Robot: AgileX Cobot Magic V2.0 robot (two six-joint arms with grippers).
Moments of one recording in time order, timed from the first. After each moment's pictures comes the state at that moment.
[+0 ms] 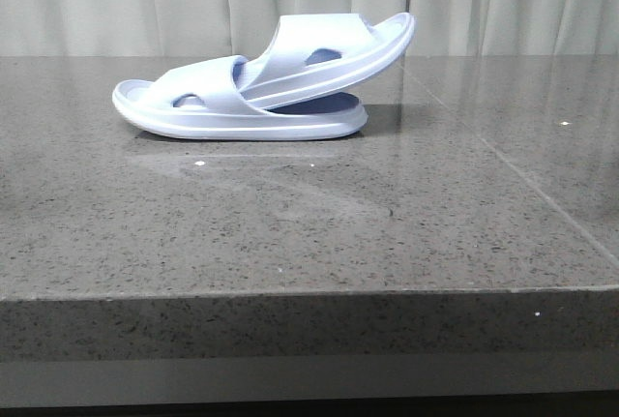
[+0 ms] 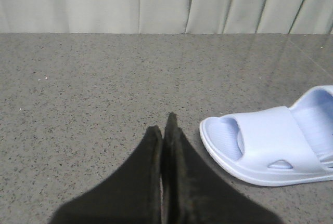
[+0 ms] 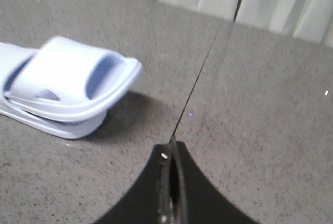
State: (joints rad) left arm -0.01 0.88 -0.68 -1.00 0.25 0.96; right arm 0.19 0.92 -0.75 0.47 0.23 -0.54
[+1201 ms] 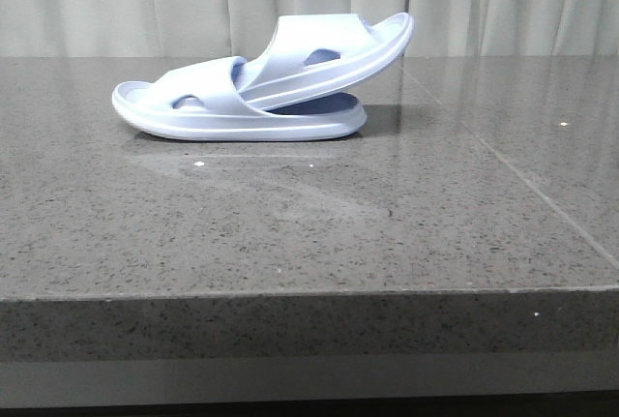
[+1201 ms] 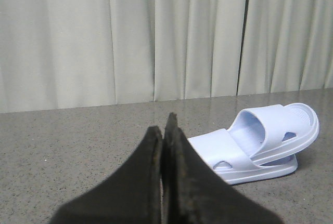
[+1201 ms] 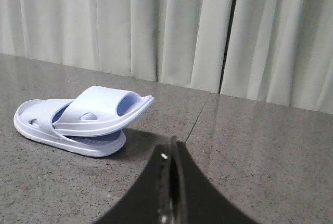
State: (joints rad) left arm -0.09 0.18 -0.33 -1.01 0.24 0.97; right arm 0.25 0.23 -0.30 0.52 0.10 -0.54
